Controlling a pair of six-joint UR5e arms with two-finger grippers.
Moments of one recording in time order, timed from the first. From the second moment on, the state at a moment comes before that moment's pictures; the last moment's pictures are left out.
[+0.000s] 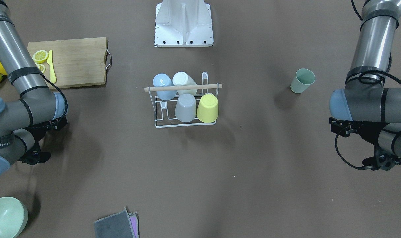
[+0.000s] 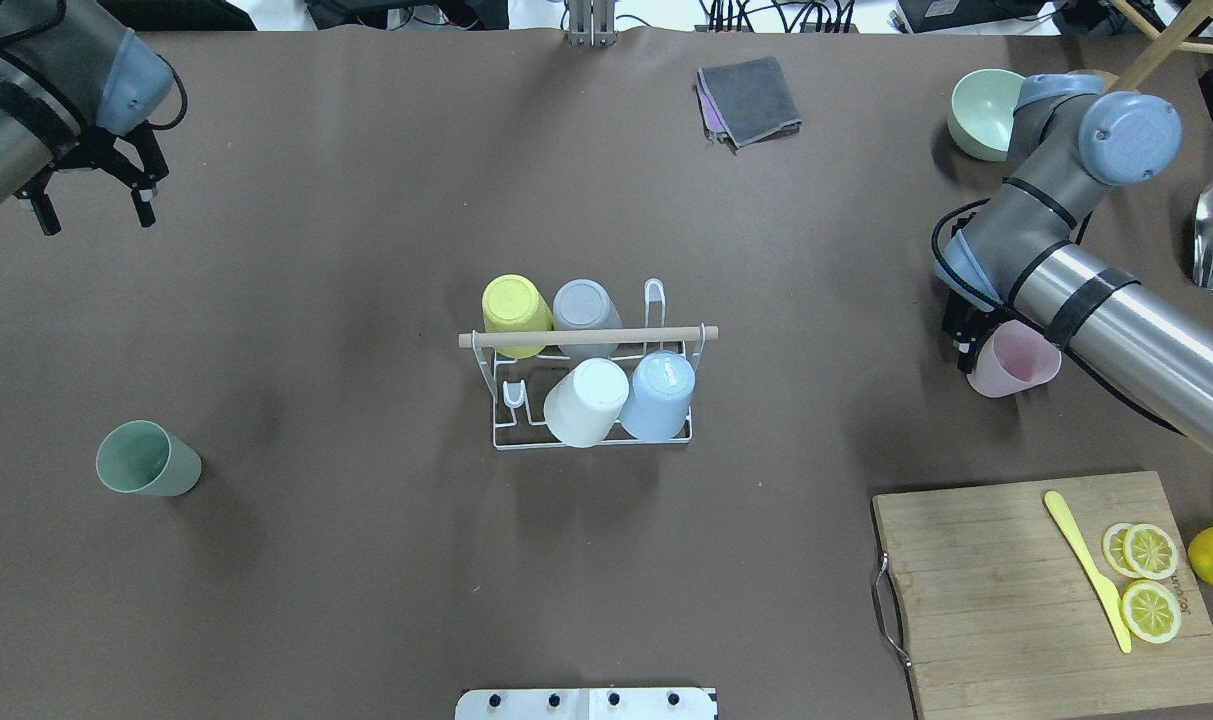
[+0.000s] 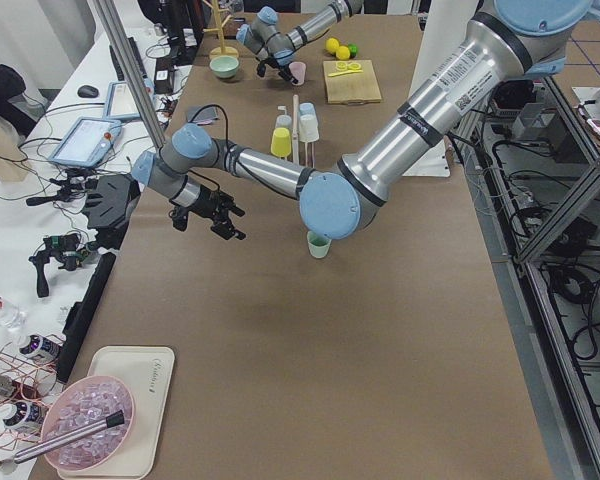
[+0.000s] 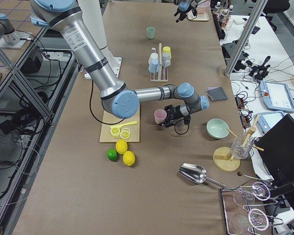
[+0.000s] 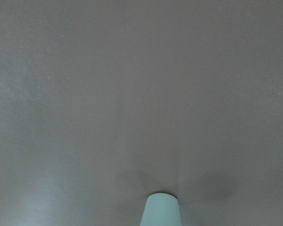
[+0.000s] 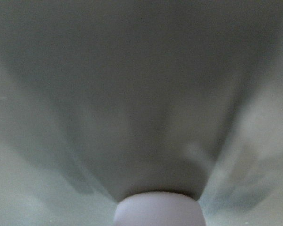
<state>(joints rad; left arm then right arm) -1.17 -2.36 -1.08 -0.61 -2.47 0.05 0.98 -0.96 1.05 -2.33 2.53 -0.12</state>
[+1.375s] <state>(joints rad) -0.97 -2.20 -1.20 -0.50 -2.47 0.21 1.07 -0.95 1.15 -2.34 2.54 -0.27</state>
